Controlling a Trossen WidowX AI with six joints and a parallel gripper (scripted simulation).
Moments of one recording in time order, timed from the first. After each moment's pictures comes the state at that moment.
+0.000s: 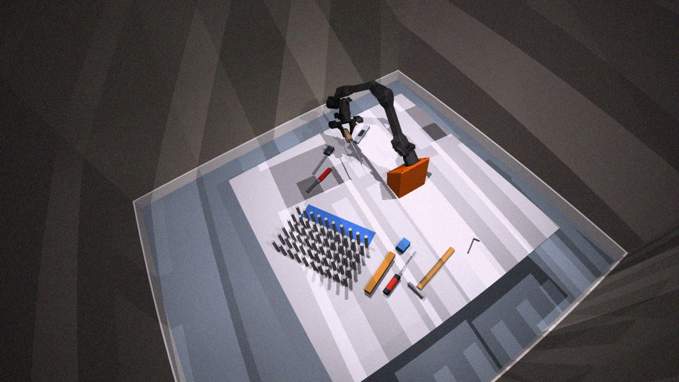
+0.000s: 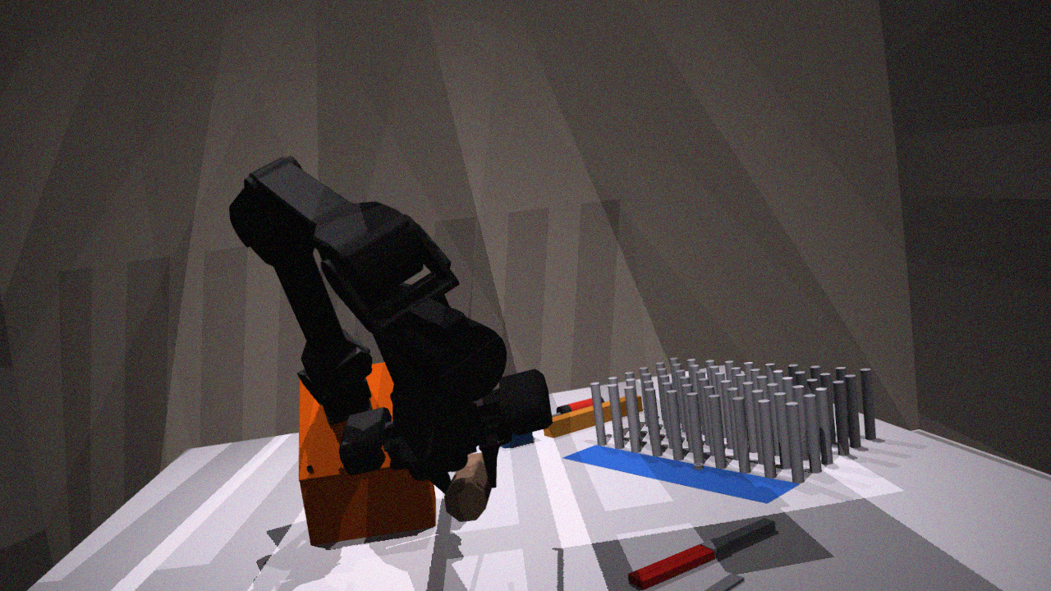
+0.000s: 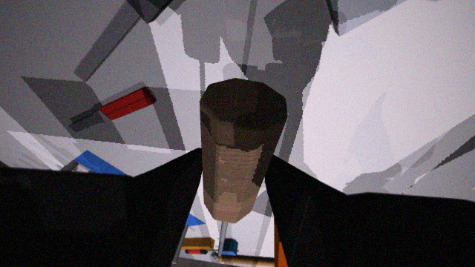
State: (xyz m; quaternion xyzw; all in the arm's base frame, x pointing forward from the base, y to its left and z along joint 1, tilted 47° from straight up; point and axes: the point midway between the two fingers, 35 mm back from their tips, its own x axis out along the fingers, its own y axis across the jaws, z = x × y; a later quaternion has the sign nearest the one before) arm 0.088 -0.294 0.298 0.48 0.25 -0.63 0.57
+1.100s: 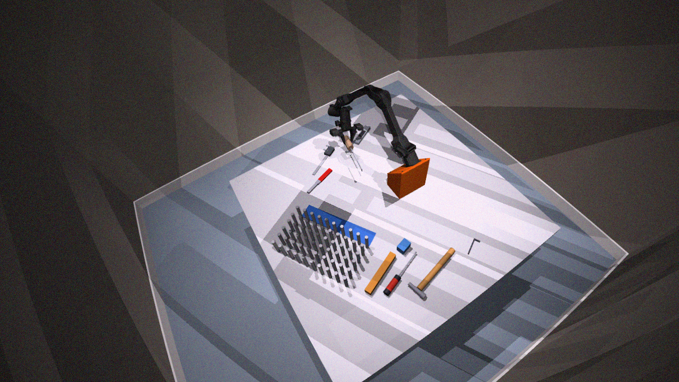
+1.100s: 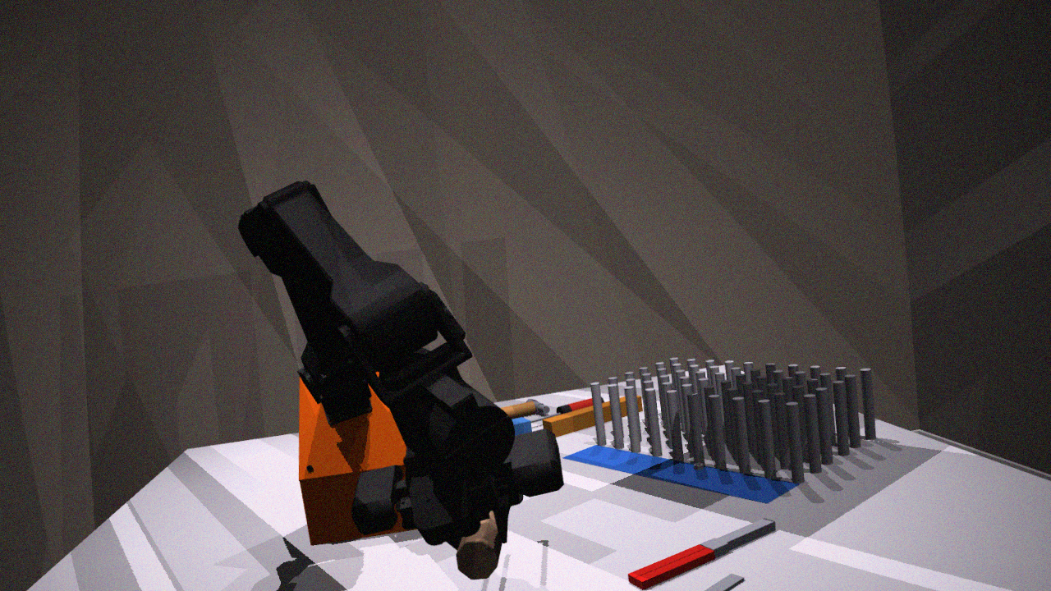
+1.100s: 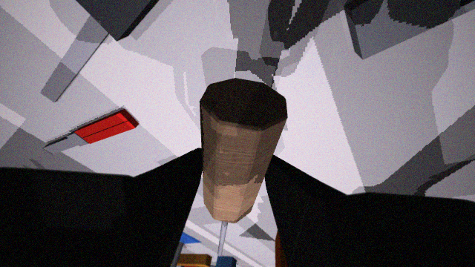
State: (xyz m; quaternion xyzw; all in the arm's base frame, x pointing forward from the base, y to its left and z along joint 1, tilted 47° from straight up) arm 0.082 -0.336 0.264 0.48 0.25 -0.63 0.57
